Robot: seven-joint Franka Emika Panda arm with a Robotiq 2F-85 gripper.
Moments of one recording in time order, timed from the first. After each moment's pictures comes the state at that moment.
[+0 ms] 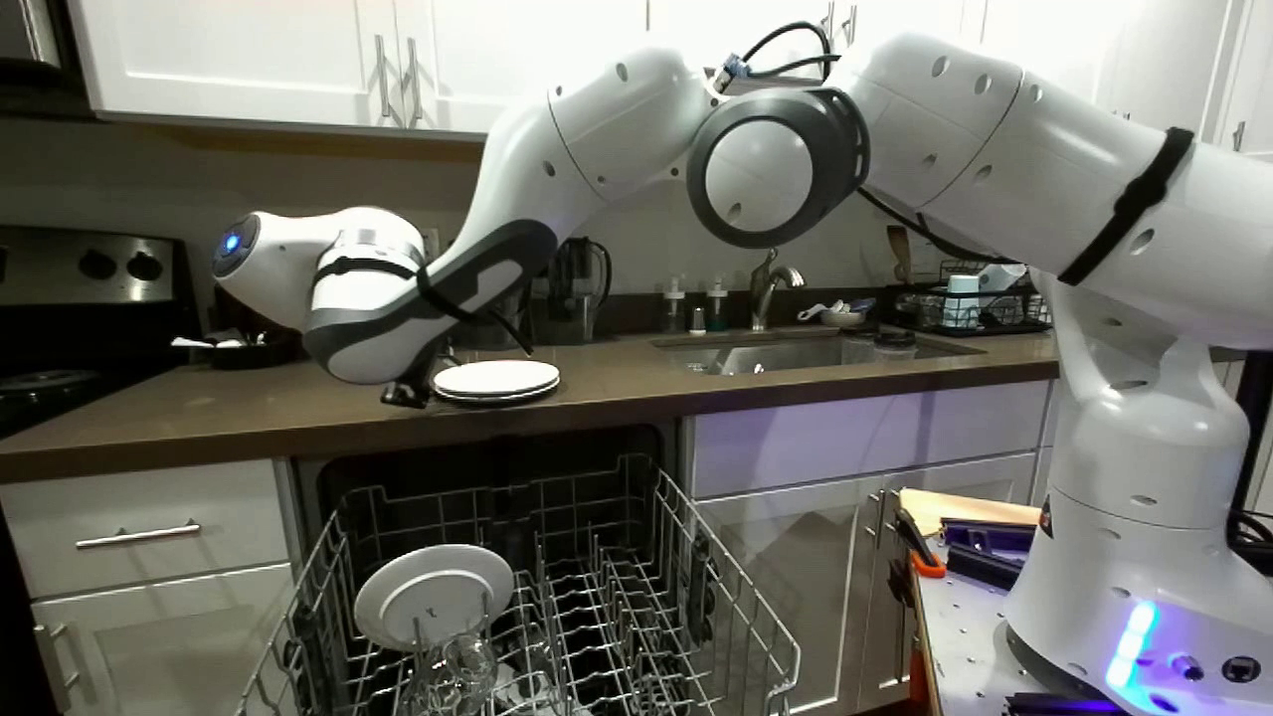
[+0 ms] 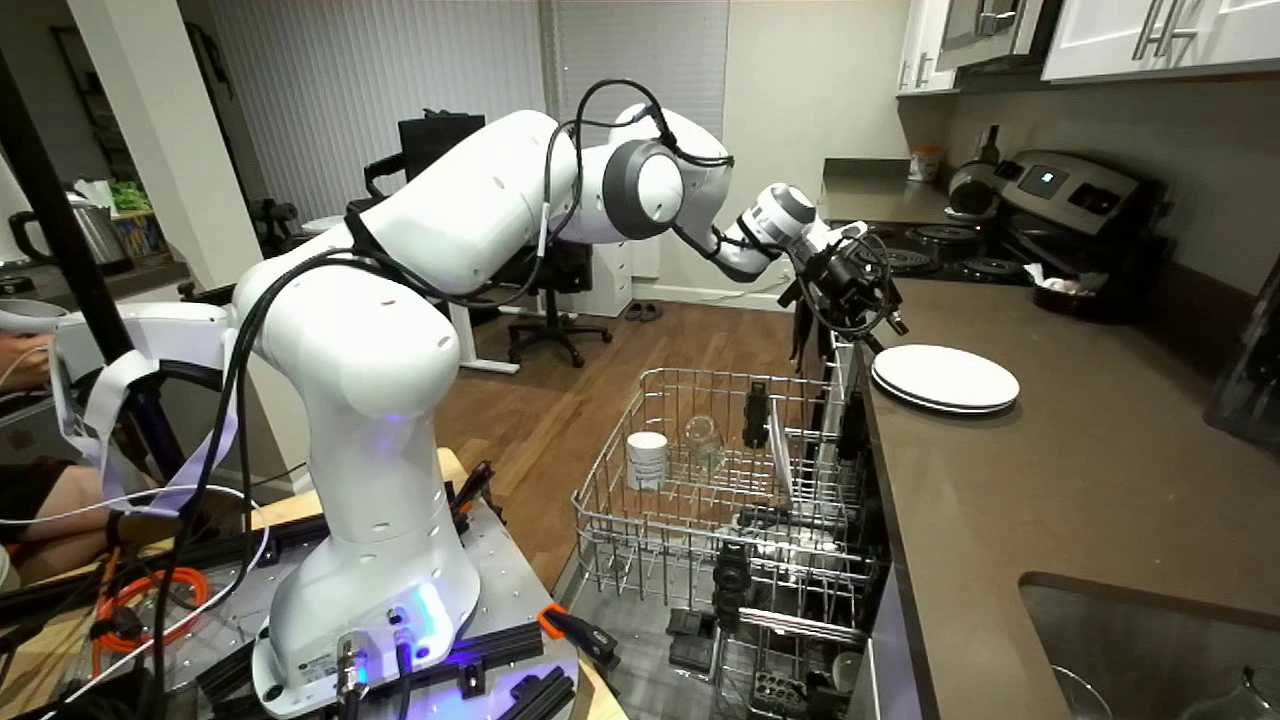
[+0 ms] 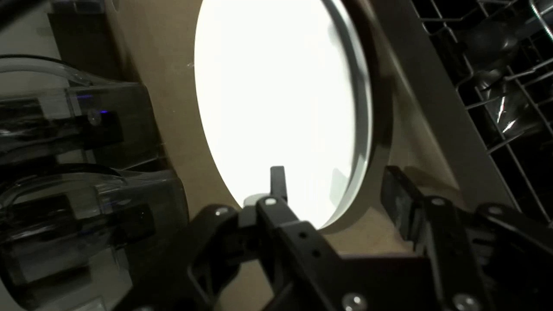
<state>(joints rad) 0.27 1.08 -0.22 -0.91 -0.79 1.80 0.42</state>
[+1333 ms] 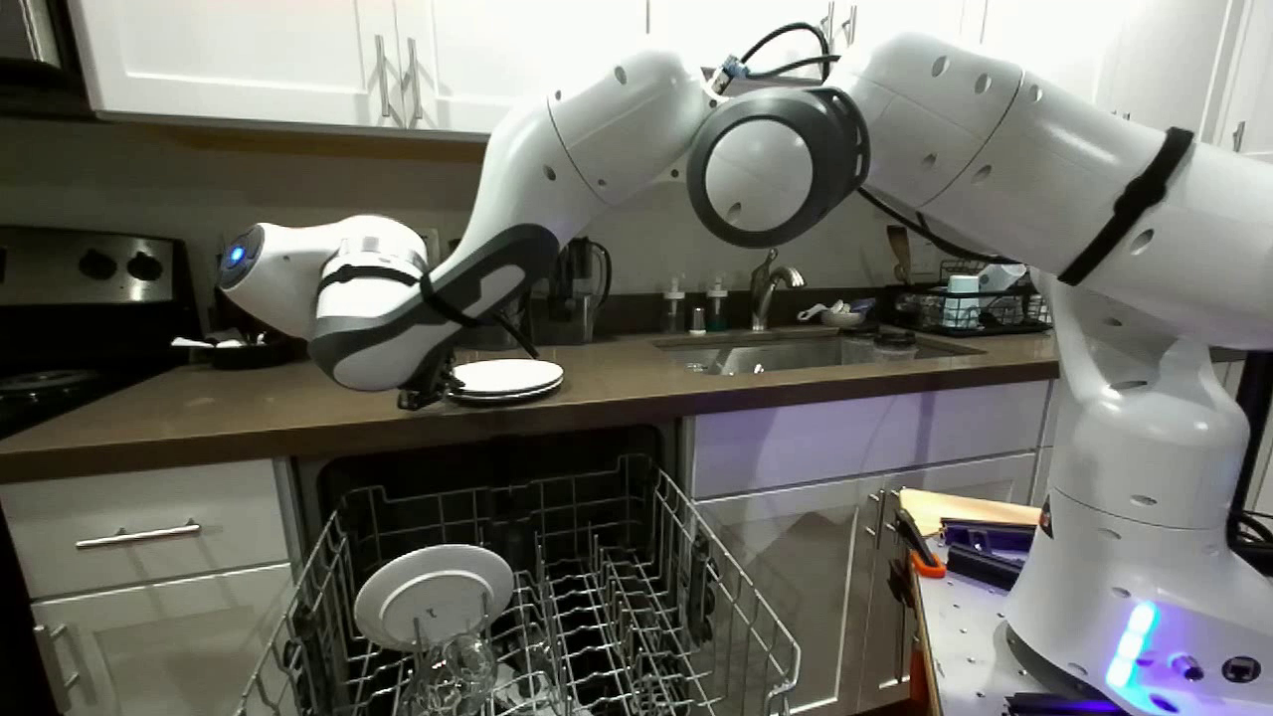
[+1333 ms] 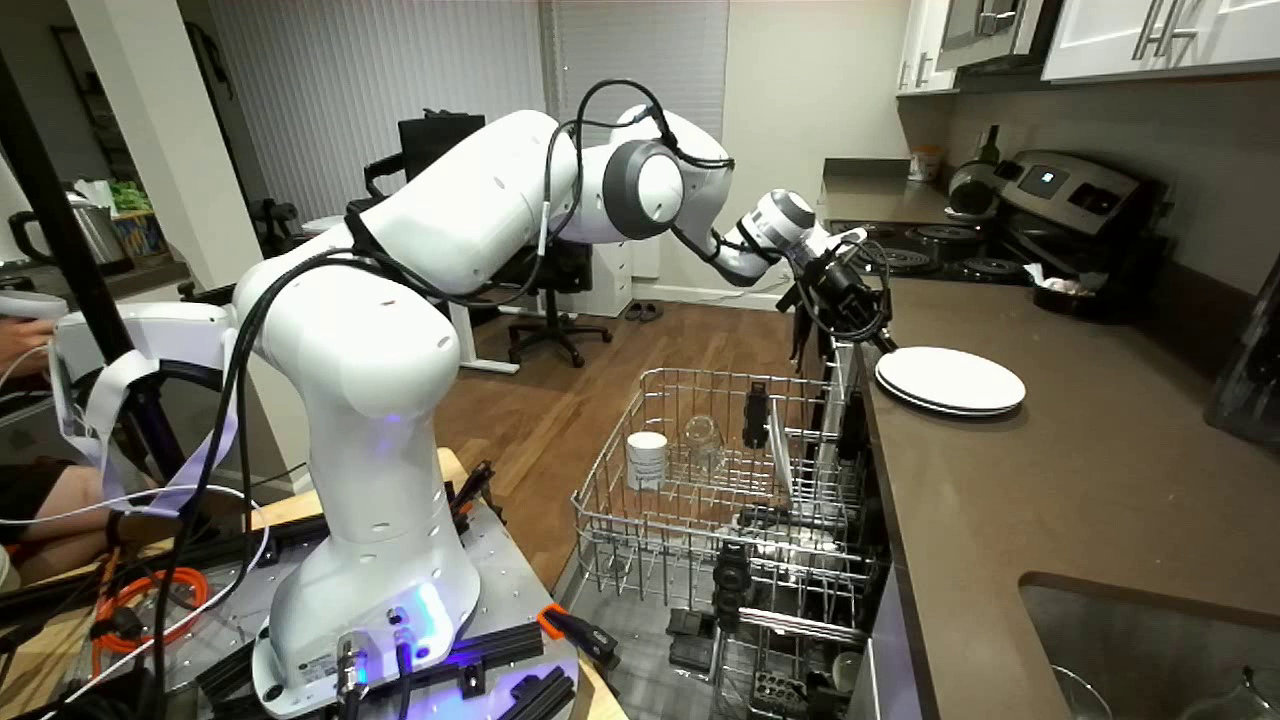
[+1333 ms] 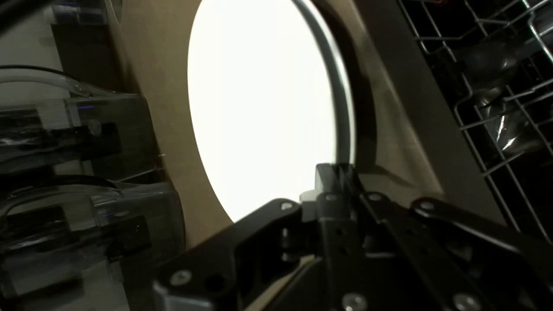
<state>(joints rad) 0.27 1.08 -0.21 -0.93 -0.79 1.78 0.42</state>
